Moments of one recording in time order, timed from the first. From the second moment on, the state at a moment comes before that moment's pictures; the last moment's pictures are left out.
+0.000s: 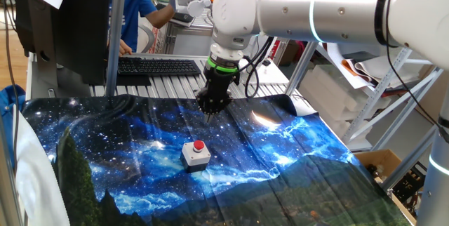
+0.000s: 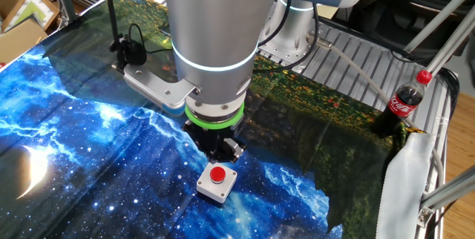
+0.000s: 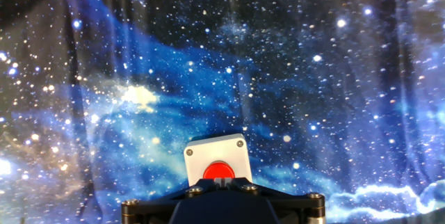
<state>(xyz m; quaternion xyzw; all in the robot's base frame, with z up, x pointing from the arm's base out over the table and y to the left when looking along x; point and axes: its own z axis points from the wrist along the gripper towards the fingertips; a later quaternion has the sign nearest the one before) 0.628 0.082 0.178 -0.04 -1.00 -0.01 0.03</state>
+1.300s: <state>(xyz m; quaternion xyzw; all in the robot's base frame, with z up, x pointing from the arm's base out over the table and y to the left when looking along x) 0.631 0.085 0.186 -0.04 -1.00 -0.01 0.02</state>
